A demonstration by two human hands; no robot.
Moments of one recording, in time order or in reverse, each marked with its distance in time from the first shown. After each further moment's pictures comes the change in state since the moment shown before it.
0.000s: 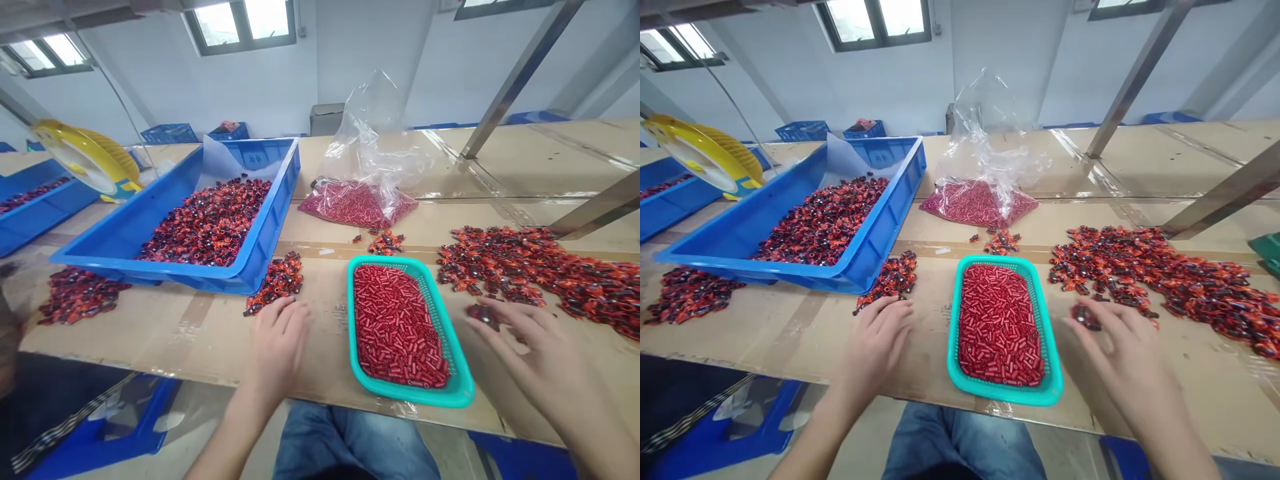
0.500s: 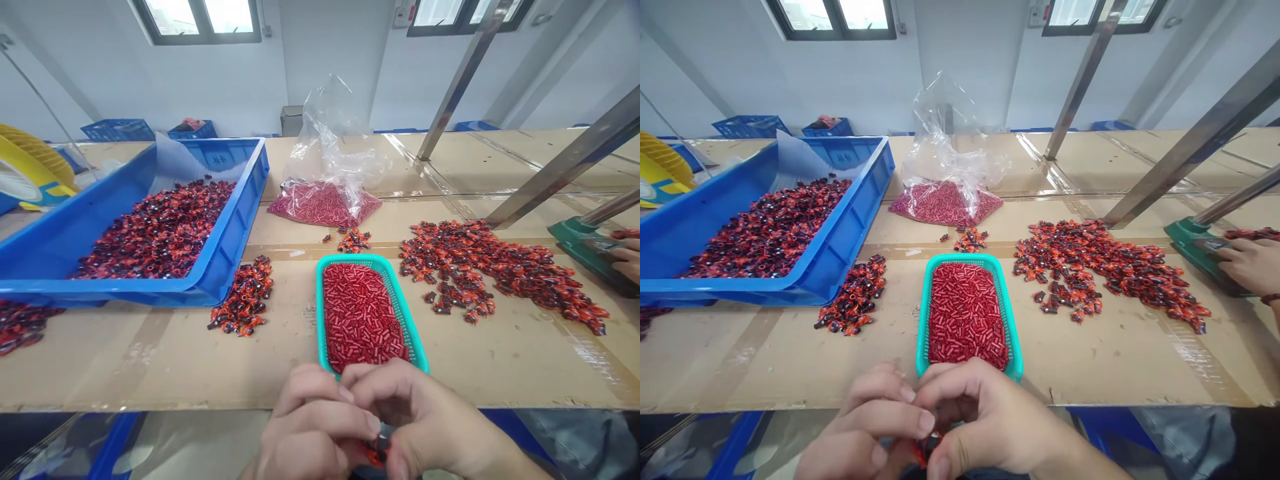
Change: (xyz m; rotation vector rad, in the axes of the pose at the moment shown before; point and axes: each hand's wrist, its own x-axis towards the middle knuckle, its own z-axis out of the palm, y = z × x) left_hand 0.003 0.092 -0.017 -0.911 0.184 0.184; right_hand -0.020 -0.137 -0.003 1.631 -1.156 0.289
